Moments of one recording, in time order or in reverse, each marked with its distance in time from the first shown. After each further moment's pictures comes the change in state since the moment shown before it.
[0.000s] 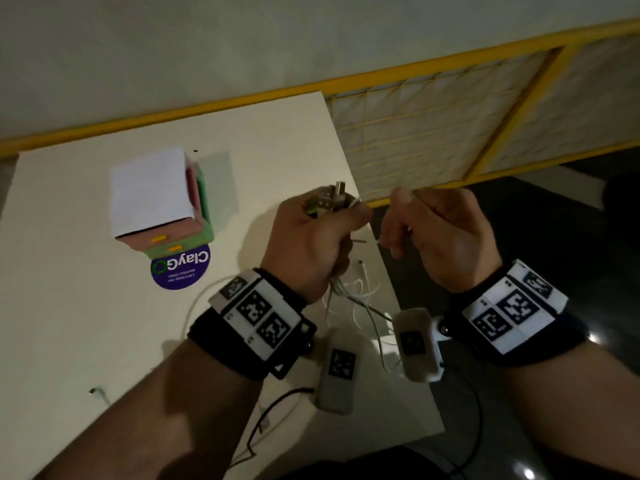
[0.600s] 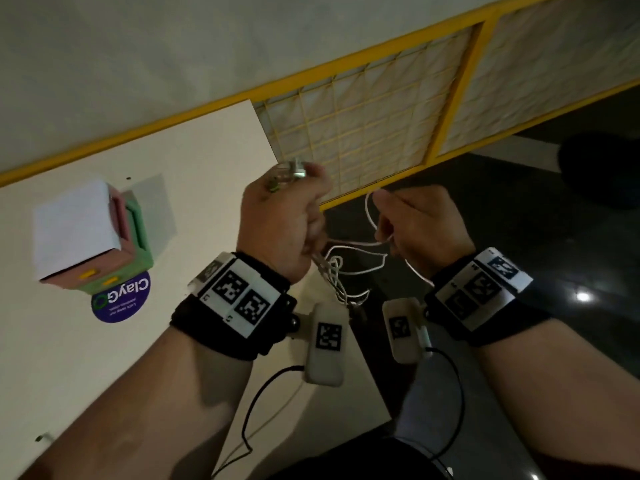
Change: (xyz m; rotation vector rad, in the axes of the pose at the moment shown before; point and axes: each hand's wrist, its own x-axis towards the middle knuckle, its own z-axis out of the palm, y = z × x) left_hand 0.021 -0.003 0.101 -0.060 0.017 -0.060; right_hand -0.024 0.027 -0.103 -0.307 0.241 0.392
